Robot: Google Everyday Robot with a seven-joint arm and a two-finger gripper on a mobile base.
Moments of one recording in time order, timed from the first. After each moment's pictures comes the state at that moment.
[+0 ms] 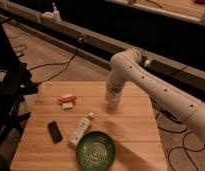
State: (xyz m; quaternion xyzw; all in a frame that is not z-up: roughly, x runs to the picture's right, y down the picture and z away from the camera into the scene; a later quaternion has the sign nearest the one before) arm 0.067 0.059 0.735 -0.32 -0.08 0.15 0.93
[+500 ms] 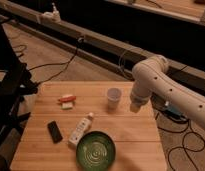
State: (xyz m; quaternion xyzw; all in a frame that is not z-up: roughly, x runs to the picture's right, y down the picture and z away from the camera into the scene) arm 0.204 0.100 0.679 -0.31 0.10 0.27 0.90
